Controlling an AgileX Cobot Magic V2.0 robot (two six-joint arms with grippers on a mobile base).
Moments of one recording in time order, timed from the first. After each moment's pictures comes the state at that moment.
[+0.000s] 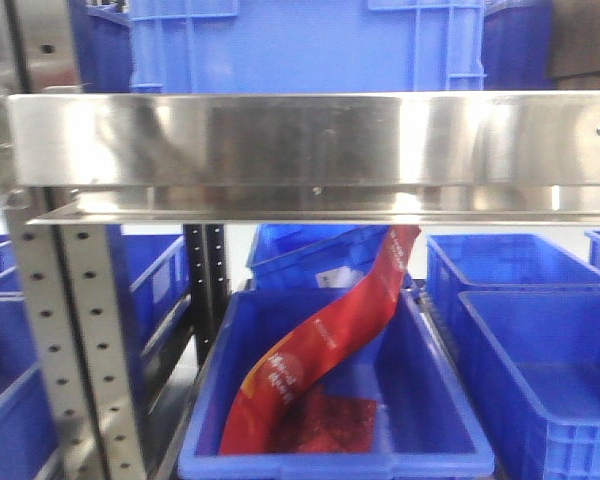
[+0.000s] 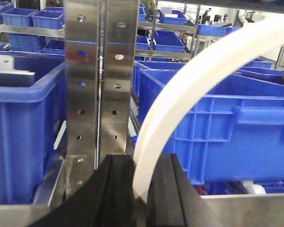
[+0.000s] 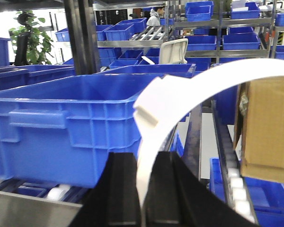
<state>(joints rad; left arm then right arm) -0.12 0.45 -0.62 -0.10 0.27 0.03 0.31 0.48 -0.65 -0.17 0.28 0.26</state>
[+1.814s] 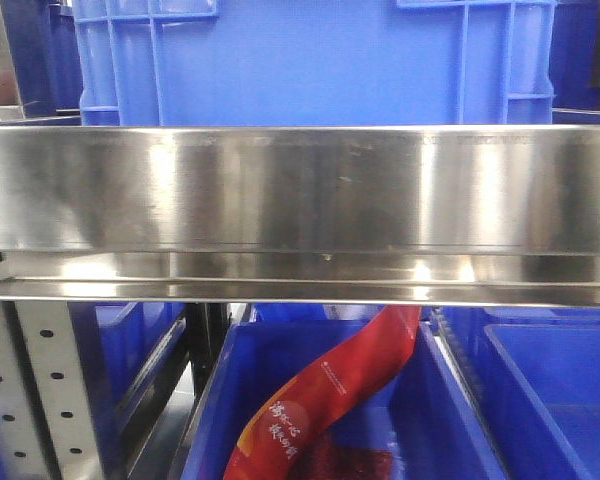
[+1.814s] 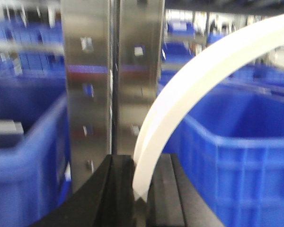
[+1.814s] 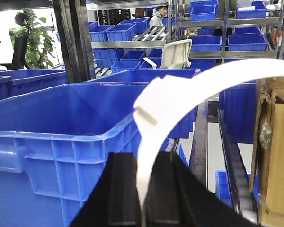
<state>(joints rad) -0.12 0.45 -0.62 -0.05 0.19 0.03 0.31 0.48 -0.65 -0.17 0.27 0.26</state>
